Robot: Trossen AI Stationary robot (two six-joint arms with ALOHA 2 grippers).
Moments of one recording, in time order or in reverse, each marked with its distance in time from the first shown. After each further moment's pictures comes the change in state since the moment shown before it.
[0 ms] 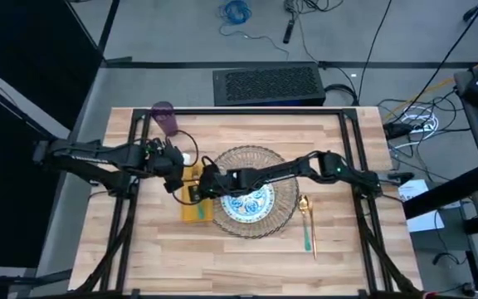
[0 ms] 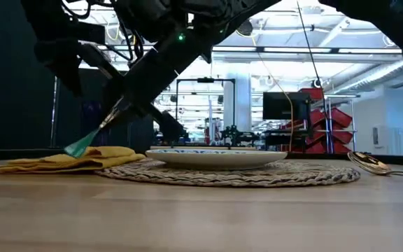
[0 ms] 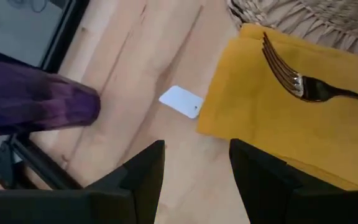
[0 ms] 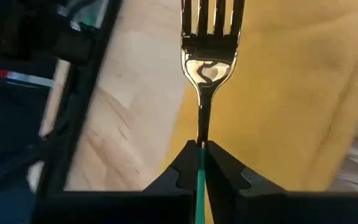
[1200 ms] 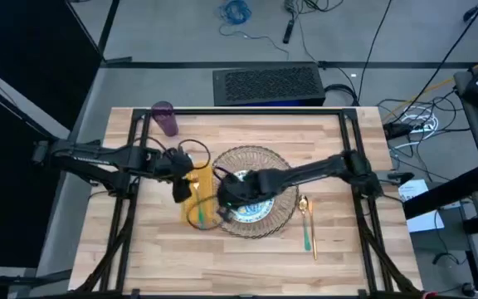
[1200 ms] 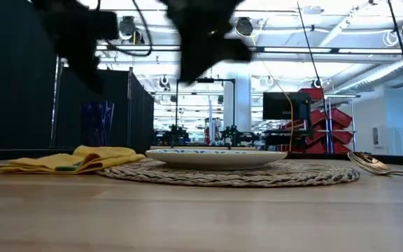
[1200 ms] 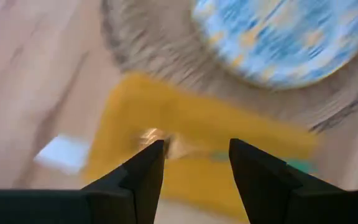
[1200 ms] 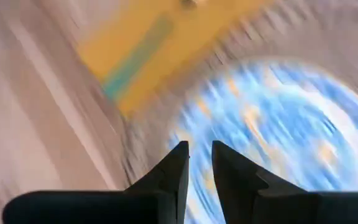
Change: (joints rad) left arm -0.017 0.000 -0.045 0.418 0.326 0.038; right arm 0.180 -0.308 0.000 -0.847 0.076 -0.340
